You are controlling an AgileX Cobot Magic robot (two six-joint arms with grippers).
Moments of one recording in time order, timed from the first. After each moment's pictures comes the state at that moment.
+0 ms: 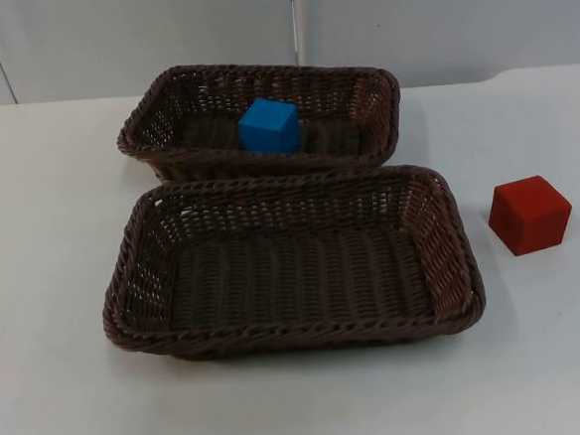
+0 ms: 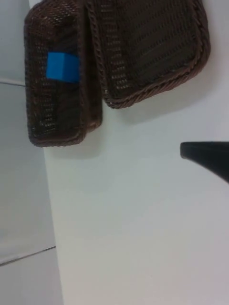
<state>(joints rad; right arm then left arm) 0.14 0.00 -0.52 -0.01 1.08 0.01 -0.29 0.33 -0.45 0.11 0.67 -0.13</state>
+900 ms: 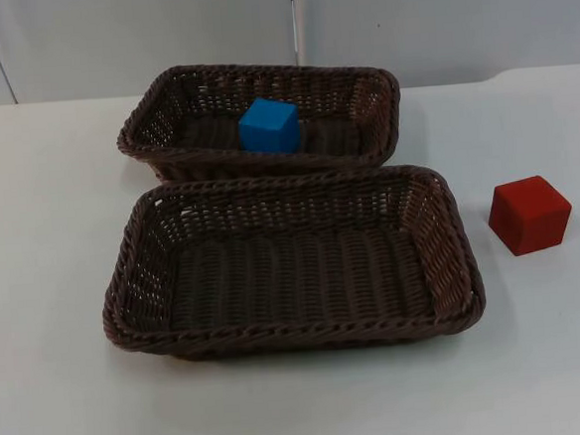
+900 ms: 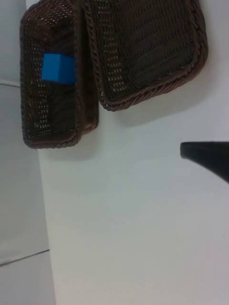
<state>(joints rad) 0.14 0.01 -0.55 -0.01 1.08 0.01 -0.29 0.33 -0.45 0.10 0.67 -0.14</state>
